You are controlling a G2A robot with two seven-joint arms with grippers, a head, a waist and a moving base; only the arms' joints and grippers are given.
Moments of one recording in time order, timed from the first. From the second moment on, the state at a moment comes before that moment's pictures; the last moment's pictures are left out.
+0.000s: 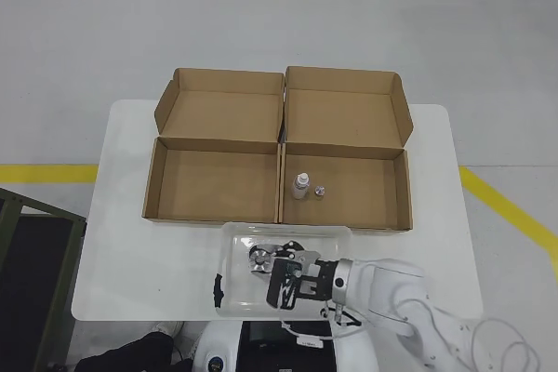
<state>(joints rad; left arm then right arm) -0.42 -0.34 -0.17 -1.17 3.07 0.50 0.07 -1.30 -1.11 0.96 -2.10 -1.36 -0.63 0.39</state>
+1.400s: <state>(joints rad) -0.42 -0.34 -0.17 -1.17 3.07 0.50 0.07 -1.20 -1.13 1.07 -2.23 -1.26 -0.55 0.31</state>
